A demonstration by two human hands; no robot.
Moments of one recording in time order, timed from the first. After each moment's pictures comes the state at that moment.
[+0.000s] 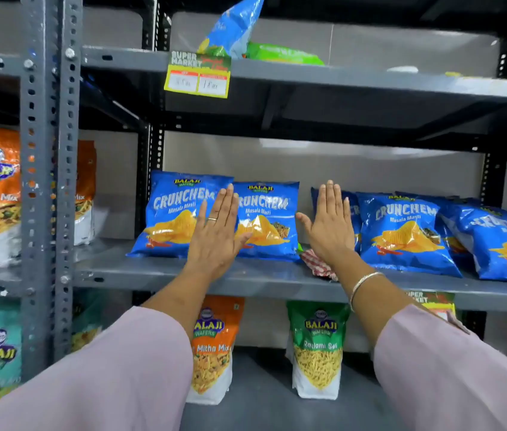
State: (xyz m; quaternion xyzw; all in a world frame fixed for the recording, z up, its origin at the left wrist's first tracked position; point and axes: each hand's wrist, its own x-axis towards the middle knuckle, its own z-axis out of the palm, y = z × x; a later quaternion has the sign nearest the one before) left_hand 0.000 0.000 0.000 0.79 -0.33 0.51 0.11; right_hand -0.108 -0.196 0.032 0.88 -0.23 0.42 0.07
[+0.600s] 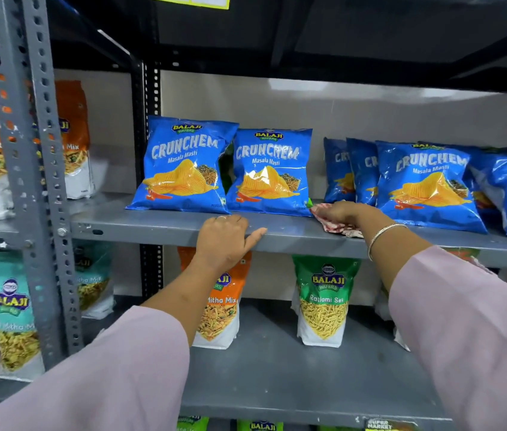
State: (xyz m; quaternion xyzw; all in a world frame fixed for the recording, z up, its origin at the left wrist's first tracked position) left_hand 0.001 -0.012 -0.069 0.83 -0.36 0.42 0.10; right_hand -0.081 -0.241 0.011 0.93 -0.33 0.05 -0.13
